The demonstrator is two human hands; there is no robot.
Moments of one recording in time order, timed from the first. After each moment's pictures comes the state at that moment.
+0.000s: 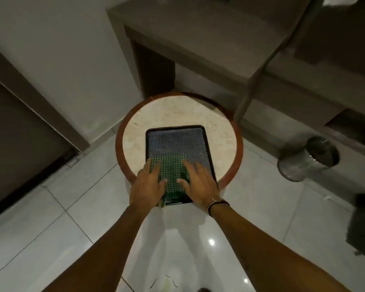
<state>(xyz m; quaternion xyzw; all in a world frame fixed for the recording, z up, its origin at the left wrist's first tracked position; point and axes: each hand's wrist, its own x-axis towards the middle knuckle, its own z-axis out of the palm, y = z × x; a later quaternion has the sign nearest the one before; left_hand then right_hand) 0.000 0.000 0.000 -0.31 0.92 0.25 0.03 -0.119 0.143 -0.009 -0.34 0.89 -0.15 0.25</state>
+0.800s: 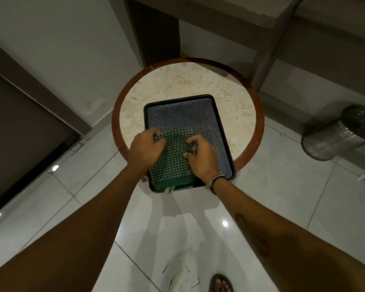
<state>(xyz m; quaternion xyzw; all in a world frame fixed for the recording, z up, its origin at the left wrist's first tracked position) -0.050 -0.051 -0.037 -0.37 0.87 0.33 -0.04 -0.132 0.110 -0.067 -0.18 0.85 -0.43 0.24</state>
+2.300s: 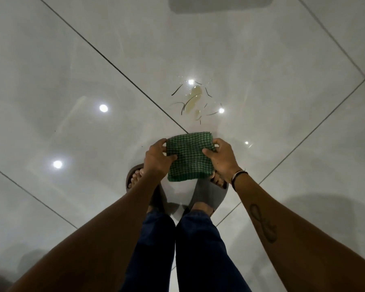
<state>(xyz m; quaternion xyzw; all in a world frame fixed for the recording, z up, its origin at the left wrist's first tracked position) 0.500 0.261 -0.492 -0.54 0.64 0.51 0.20 0.365 0.416 -0.488 0.05 0.80 -0.32 0.50</state>
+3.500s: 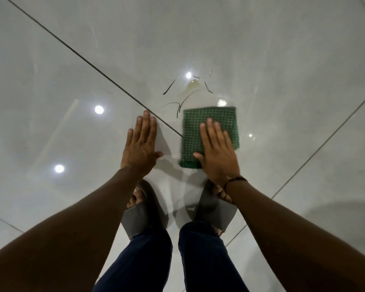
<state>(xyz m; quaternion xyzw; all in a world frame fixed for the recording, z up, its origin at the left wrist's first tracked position) 0.495 0.201 -0.589 -0.24 0.90 0.22 0.30 0.370 0.423 -0.594 -0.37 0.88 0.01 0.30</state>
